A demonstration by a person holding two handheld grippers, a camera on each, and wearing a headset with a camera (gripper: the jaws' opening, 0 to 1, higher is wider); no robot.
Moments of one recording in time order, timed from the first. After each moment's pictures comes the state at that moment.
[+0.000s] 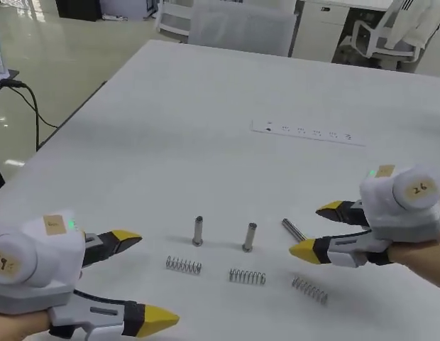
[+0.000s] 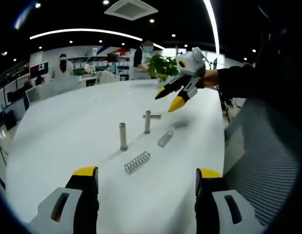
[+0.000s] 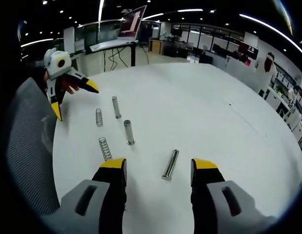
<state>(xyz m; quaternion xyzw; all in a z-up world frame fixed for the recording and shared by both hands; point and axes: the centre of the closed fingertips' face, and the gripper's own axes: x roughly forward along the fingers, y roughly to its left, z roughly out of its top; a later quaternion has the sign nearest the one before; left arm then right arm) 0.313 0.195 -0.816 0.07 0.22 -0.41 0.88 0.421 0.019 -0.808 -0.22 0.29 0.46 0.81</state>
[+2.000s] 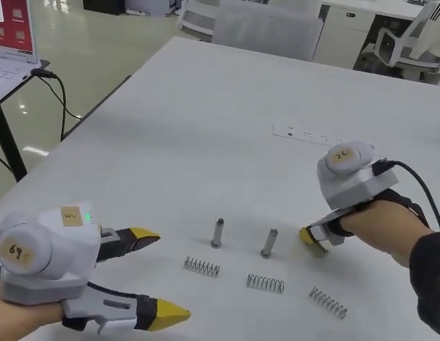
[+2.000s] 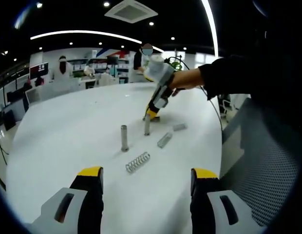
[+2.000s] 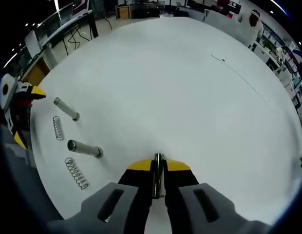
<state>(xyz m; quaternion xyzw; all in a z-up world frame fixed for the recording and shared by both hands) 0.311 0.203 -0.811 0.06 0.21 -0.42 0.88 0.461 0.026 -0.862 -0.22 0.48 0.33 0.79</state>
